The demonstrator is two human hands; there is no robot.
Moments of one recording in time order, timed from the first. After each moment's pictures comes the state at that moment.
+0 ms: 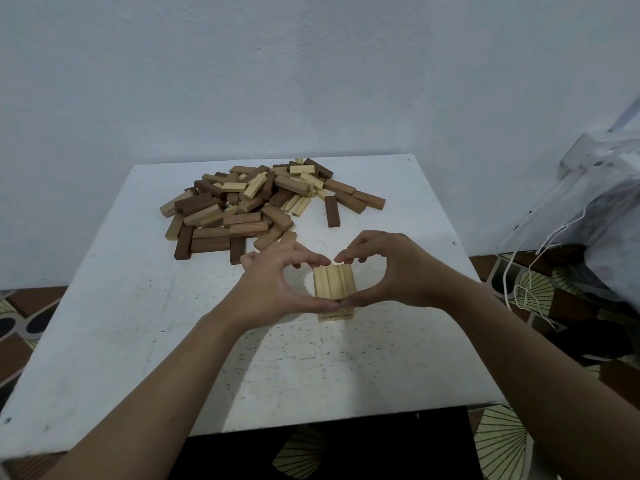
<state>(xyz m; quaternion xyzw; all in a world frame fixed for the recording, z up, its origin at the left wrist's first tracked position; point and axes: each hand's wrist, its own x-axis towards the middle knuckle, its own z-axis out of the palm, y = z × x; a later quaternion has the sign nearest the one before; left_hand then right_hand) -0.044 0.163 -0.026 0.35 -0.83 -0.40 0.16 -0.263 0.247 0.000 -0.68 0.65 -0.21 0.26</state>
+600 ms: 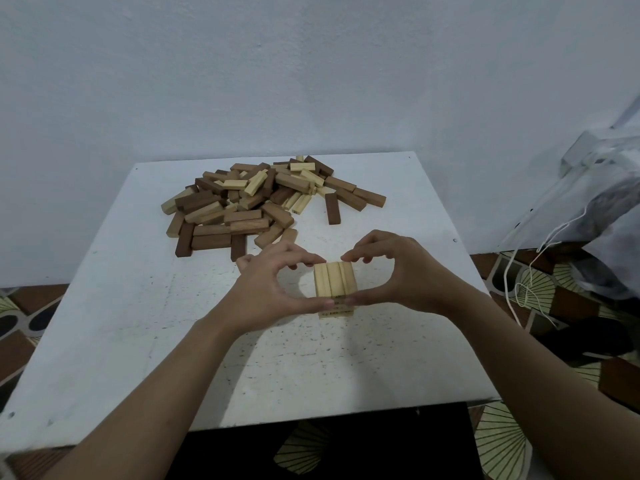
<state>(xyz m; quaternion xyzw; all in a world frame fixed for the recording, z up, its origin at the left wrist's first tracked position) -0.034 0.166 -0.034 0.34 -0.83 -0.40 0.19 -0.267 0.258 -0.012 -0.65 0.66 -0.26 0.27</state>
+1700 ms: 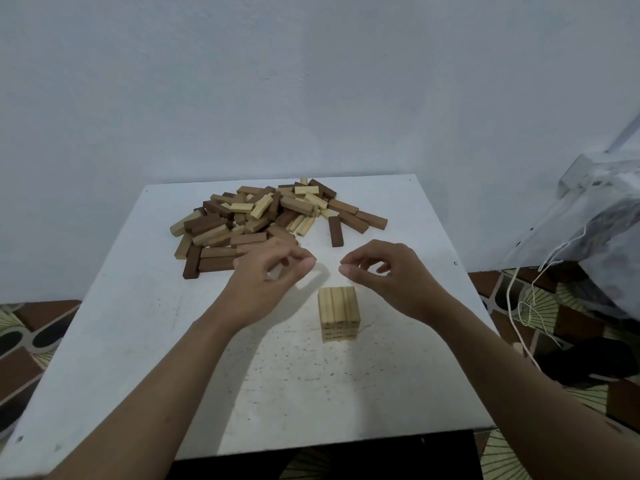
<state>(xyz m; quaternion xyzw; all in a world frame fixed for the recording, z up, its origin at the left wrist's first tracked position) -0.037 0.137 -0.018 0.32 -0.81 -0.40 0.29 -0.259 0.238 -0.009 -0.59 0.66 -0.38 0.26</state>
